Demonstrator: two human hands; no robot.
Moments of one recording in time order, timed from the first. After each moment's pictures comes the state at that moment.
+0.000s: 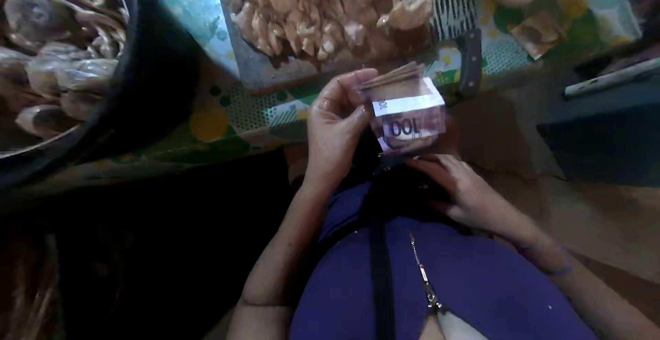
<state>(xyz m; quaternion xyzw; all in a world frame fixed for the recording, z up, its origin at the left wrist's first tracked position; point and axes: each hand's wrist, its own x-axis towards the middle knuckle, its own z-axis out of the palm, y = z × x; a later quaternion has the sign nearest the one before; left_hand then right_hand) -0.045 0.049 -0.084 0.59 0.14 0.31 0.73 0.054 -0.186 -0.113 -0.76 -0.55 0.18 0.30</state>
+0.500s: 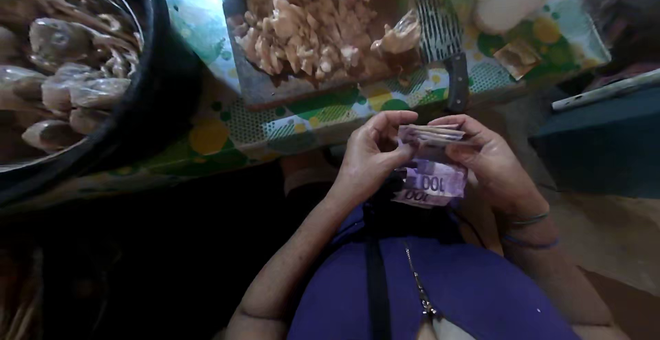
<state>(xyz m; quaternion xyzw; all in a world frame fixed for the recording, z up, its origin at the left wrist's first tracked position) -0.036 0.019 -0.081 0.65 0.12 0.13 0.74 0.086 -0.158 -0.075 -0.62 -0.29 0.35 0.64</state>
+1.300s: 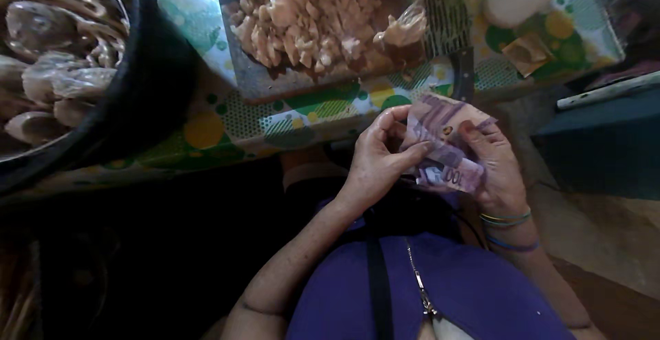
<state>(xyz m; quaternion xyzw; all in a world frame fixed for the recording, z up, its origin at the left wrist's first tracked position) -0.031 0.004 -0.085 0.62 0.13 0.16 0.76 0.077 -0.153 -0.097 -0.55 -0.07 0.27 0.79</state>
